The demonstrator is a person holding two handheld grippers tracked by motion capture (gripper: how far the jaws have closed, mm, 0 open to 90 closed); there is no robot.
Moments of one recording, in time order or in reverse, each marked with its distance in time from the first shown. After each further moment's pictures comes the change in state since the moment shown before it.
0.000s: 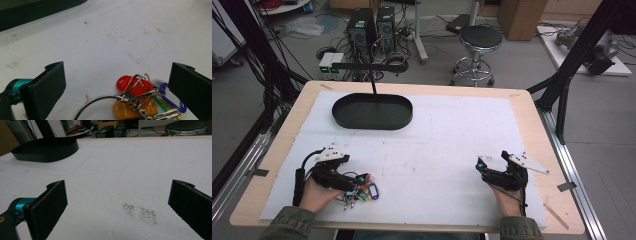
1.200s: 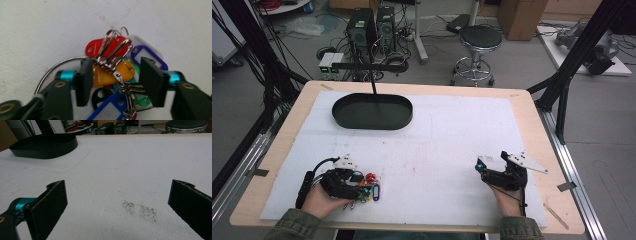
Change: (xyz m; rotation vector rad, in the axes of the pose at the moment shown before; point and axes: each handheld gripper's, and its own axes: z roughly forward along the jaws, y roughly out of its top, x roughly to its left) left arm -0.022 -0.005 0.010 0.241 -0.066 0.039; right arm 0.000 -0.001 0.001 0.019 -0.004 -0.012
